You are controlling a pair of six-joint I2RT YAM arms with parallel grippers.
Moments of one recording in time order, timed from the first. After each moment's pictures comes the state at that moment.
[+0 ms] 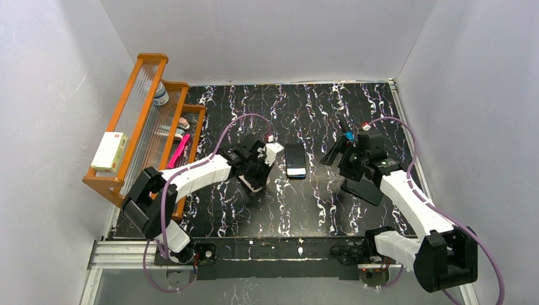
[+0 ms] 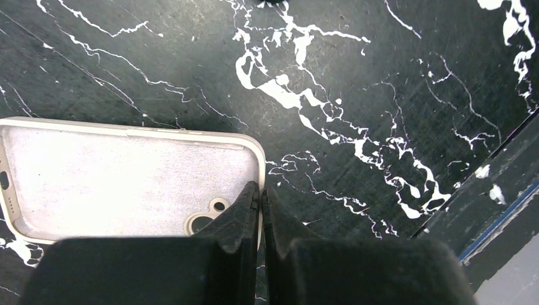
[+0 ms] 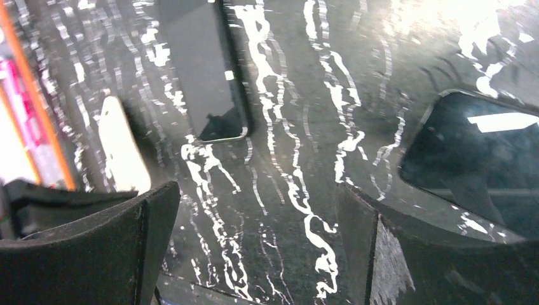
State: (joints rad) left arm -0.73 1.56 0.99 -0.46 0.23 -0.01; right arm 0.26 1.06 0.72 -0.47 -0.22 0.70
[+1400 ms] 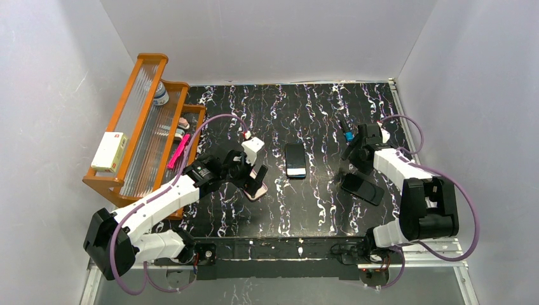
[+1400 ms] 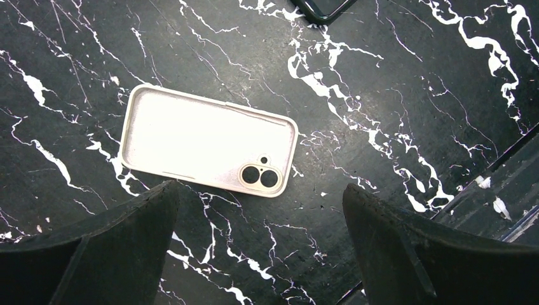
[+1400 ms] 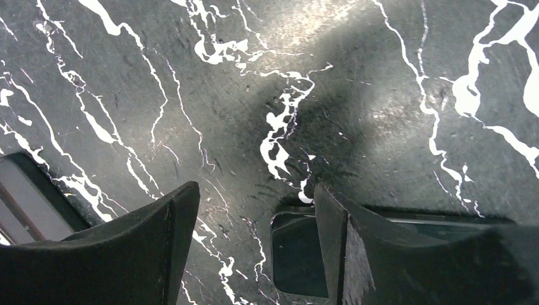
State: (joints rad) left arm -0.75 1.15 0.83 -0.46 0.04 -0.05; right arm 0.12 1.43 0.80 -0.40 0.16 0.69
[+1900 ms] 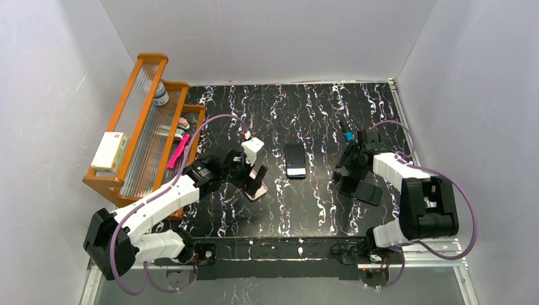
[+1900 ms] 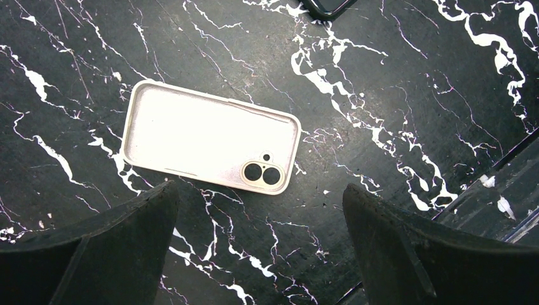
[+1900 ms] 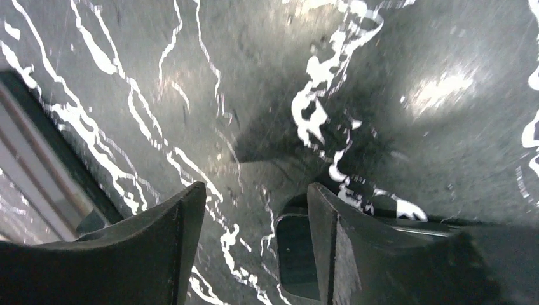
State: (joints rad) left arm -0.75 1.15 0.83 -0.47 0.02 -0.05; right arm 0.12 1.45 0.74 -0.36 -0.03 0.61
